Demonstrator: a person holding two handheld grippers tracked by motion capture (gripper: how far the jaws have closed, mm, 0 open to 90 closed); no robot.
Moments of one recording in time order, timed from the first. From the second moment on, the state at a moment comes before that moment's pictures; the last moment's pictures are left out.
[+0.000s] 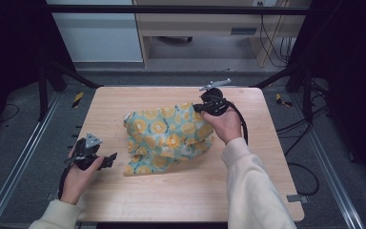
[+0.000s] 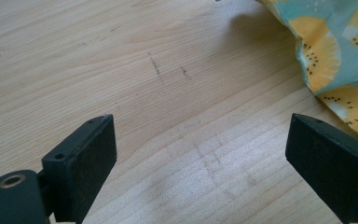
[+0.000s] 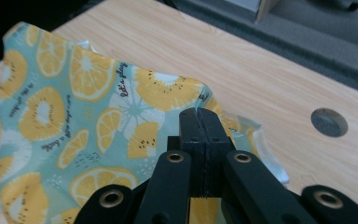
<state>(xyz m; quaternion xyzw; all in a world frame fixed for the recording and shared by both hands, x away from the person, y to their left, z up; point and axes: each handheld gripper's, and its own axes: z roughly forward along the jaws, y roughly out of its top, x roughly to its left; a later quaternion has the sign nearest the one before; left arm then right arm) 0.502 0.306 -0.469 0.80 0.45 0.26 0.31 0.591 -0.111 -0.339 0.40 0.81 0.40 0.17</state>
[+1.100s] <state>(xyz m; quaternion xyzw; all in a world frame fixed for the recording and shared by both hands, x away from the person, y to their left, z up) 0.494 0.304 -0.468 0.80 0.45 0.26 0.31 0.475 -0.109 -0.324 0.27 0.81 0.49 0.16</state>
